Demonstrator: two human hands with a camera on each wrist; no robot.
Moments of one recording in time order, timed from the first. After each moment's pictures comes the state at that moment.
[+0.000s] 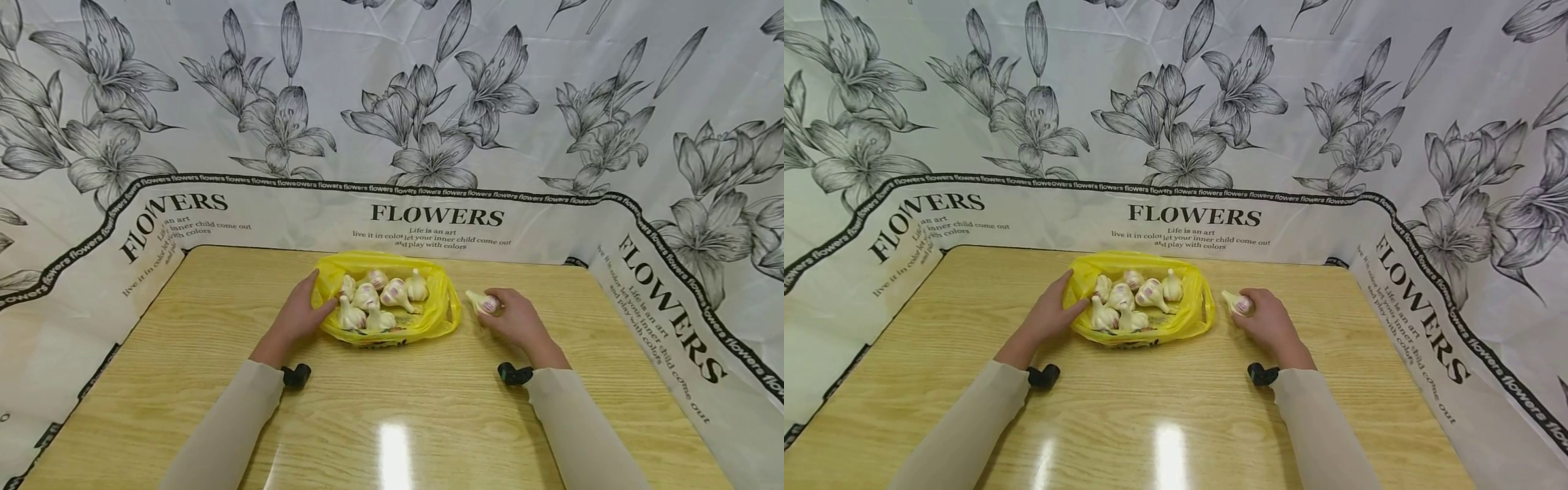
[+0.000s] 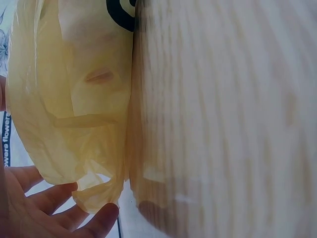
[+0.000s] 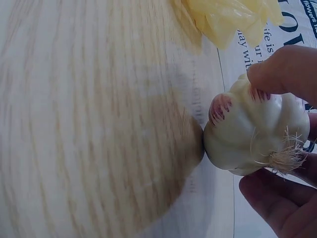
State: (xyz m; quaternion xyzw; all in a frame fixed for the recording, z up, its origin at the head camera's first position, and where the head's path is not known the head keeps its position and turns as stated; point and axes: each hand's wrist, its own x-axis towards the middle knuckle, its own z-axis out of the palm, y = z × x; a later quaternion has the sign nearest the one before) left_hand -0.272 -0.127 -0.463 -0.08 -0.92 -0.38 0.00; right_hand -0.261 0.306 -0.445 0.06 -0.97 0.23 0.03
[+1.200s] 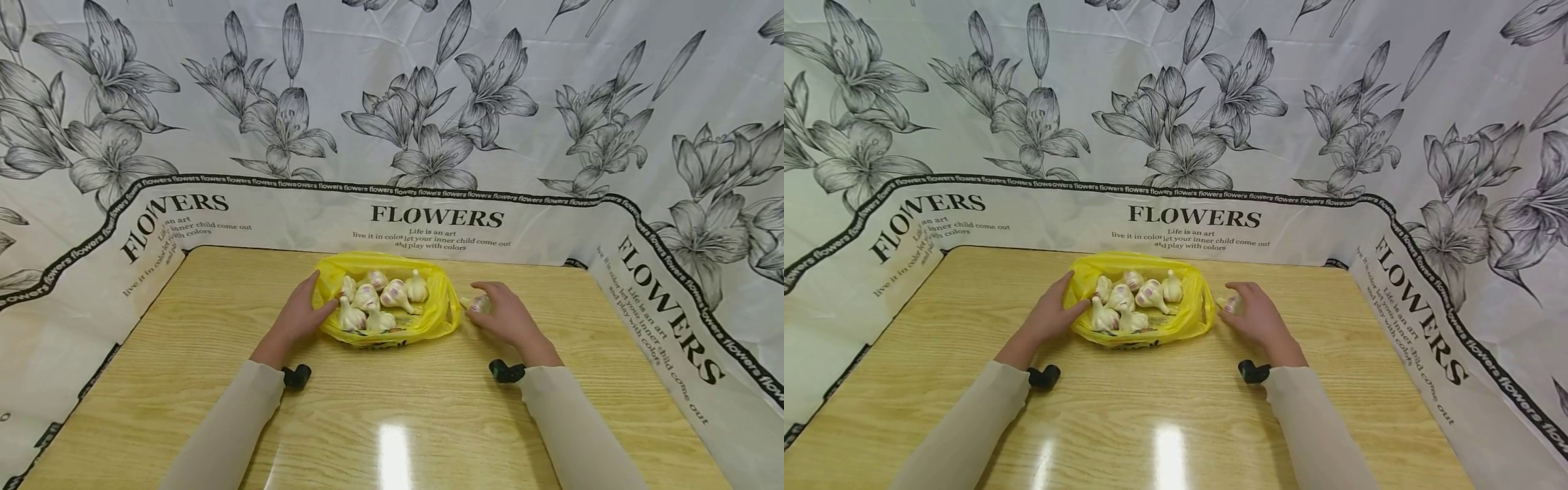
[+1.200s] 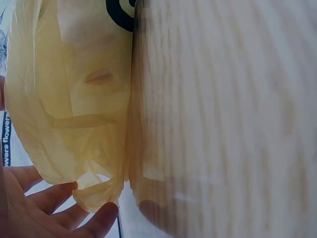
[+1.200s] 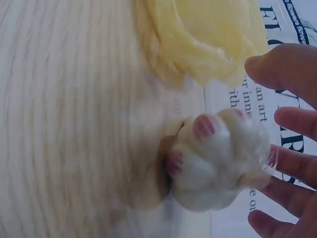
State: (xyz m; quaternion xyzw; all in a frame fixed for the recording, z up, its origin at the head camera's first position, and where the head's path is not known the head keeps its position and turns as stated) left_hand -0.269 -0.125 -0.459 -0.07 -0.92 -0.38 -0.01; right_hand -0.259 0.285 -0.428 0.10 -0.97 0.21 0.03
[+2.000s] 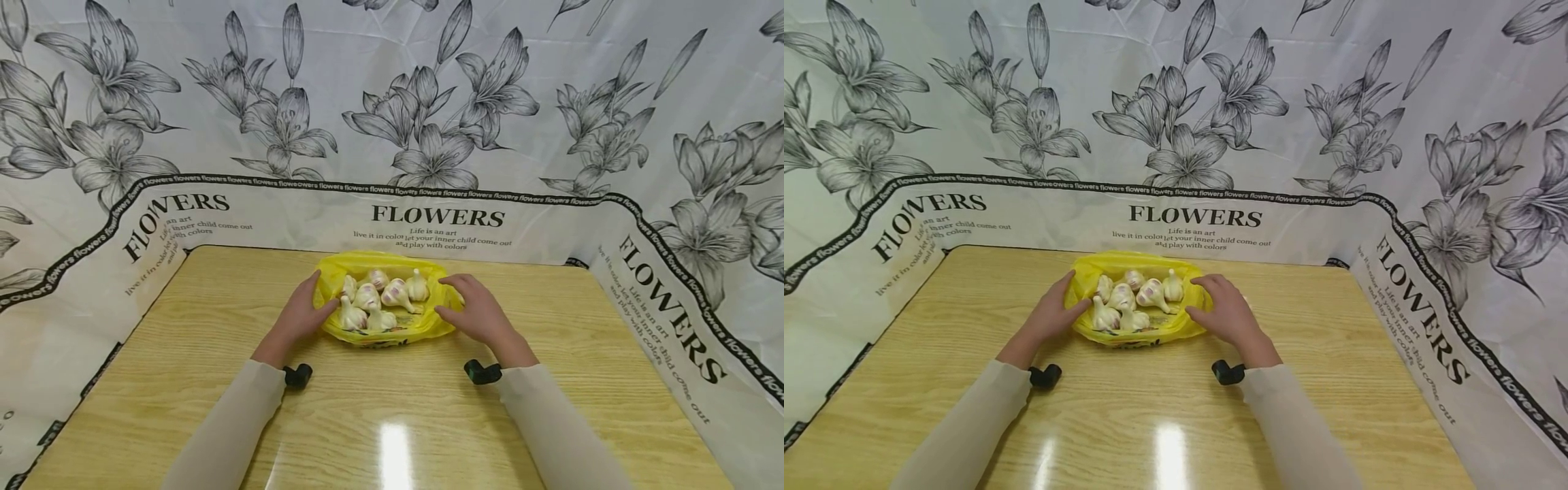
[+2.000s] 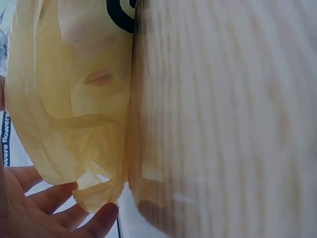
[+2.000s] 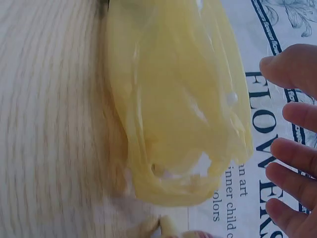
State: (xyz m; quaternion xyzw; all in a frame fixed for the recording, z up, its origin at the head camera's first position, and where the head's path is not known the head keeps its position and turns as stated) left_hand -0.269 -0.124 -0.459 -0.07 -0.92 -0.38 -0.01; right_hand -0.247 0.228 -0.410 0.18 -0.95 0.24 0.07
